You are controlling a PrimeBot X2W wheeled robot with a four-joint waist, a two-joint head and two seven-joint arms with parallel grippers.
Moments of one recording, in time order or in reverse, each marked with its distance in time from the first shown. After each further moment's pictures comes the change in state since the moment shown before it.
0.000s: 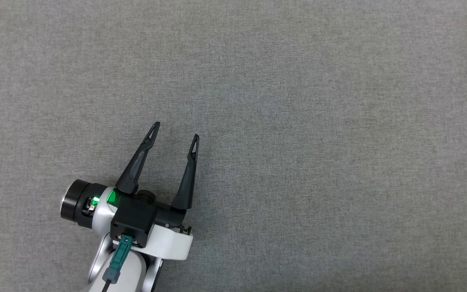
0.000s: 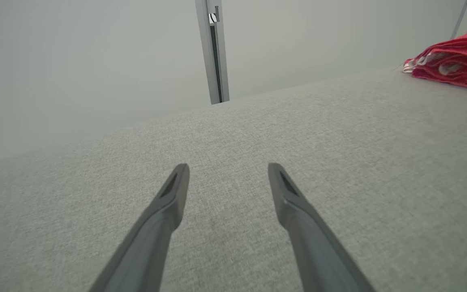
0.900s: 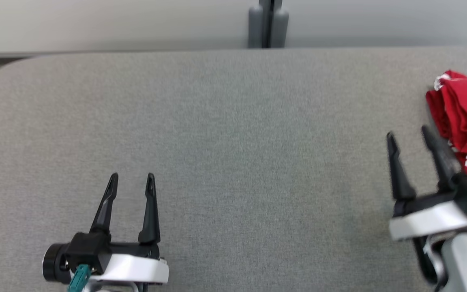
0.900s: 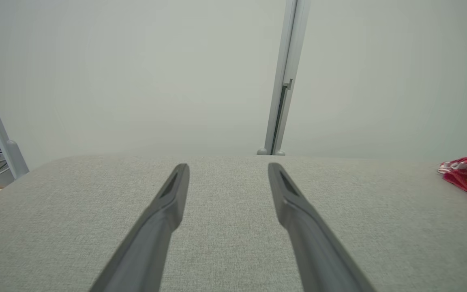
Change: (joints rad) left arm 0.181 -0.064 0.150 0.037 -0.191 0.023 0.000; right arm 0.741 0.838 -0.754 -0.537 -0.612 0.000 -0.221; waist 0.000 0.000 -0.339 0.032
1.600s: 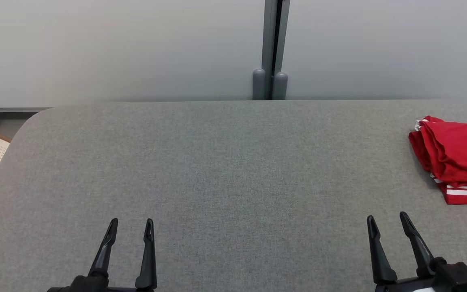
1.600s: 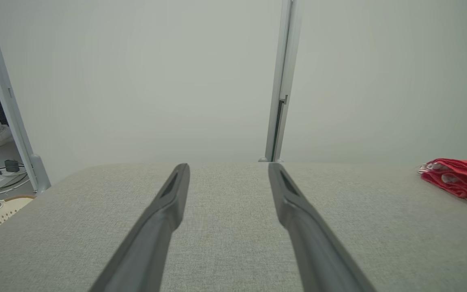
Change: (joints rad) left arm 0.205 -0.001 0.042 -0.063 0.033 -0.046 0.000; right arm 0.417 0.196 -0.052 -0.201 -0.093 0.000 0.000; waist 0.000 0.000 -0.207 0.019
